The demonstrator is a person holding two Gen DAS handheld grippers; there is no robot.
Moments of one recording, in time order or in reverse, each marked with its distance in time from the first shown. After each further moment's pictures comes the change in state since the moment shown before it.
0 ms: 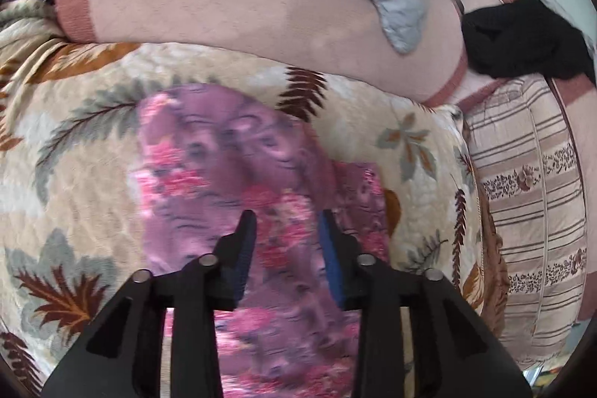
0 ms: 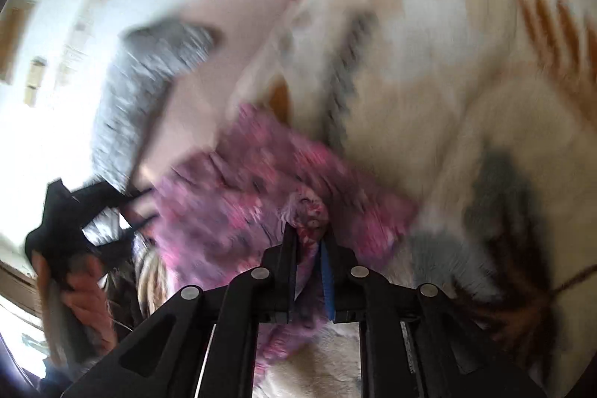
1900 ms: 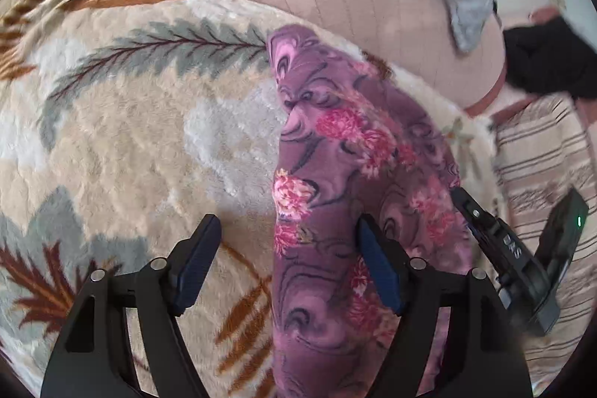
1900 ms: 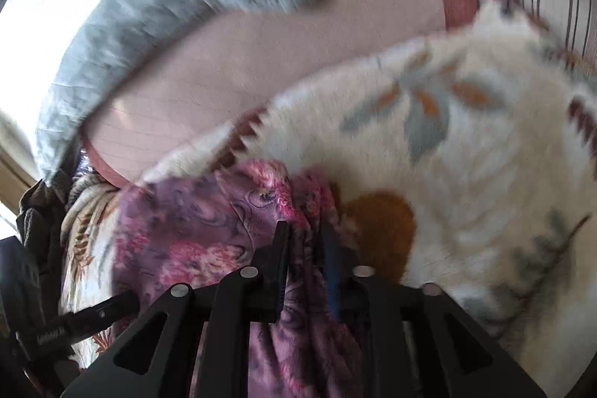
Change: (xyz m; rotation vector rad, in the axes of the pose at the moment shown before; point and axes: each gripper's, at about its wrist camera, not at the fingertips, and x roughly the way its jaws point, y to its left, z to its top) left arm 0.036 0.063 -0.036 -0.109 -0.040 0.012; right arm 0.152 0.103 0.092 -0.605 0.168 -0.086
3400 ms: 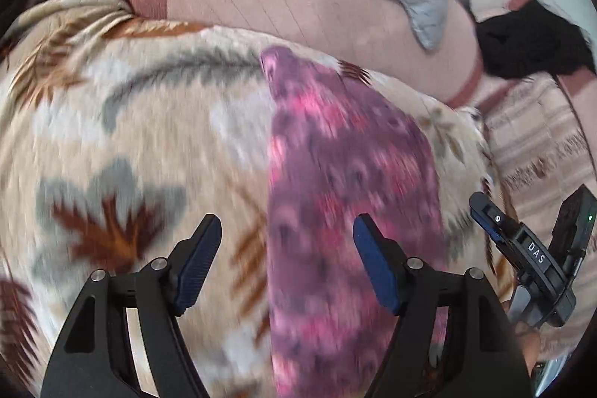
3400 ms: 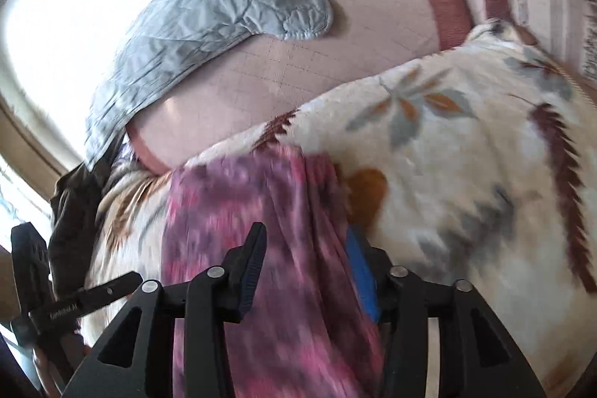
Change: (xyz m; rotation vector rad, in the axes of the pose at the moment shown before) left arm -0.053 -0.029 -0.026 0.083 -0.070 0.071; right arm -0.059 -0.012 -0.004 -0.001 0.029 0.094
